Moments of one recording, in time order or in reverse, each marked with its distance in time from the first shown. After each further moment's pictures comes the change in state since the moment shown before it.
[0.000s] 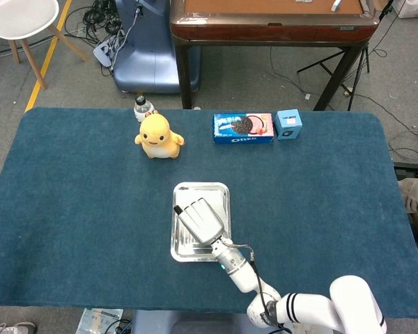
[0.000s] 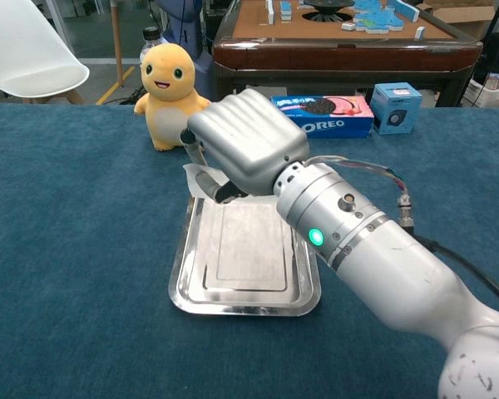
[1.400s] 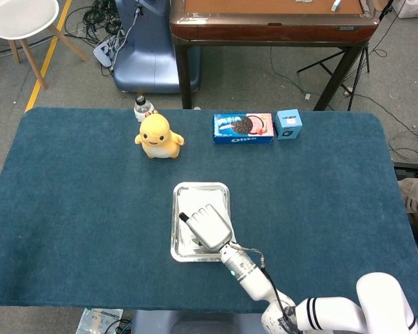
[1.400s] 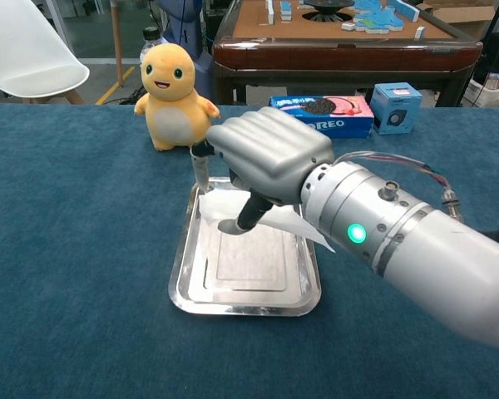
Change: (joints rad) left arm -0.005 0.000 0.005 -0.007 -0.004 -0.013 0.024; right arm -0.054 0.176 -0.019 -0.330 0.164 -0.118 -0.070
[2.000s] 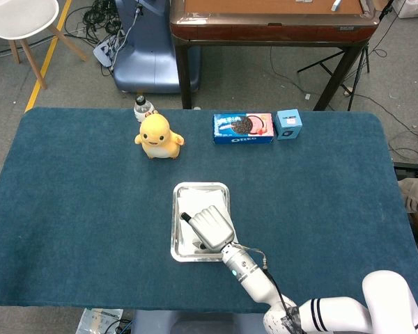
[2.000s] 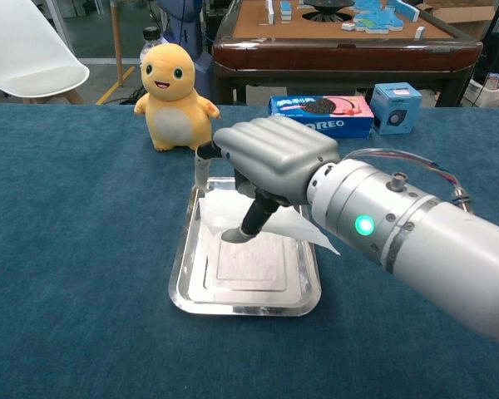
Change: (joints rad) left arm 0.000 0.002 0.001 -0.003 0.001 0.000 0.001; right arm 0.008 0.037 0.012 -0.090 0.137 -0.030 -0.006
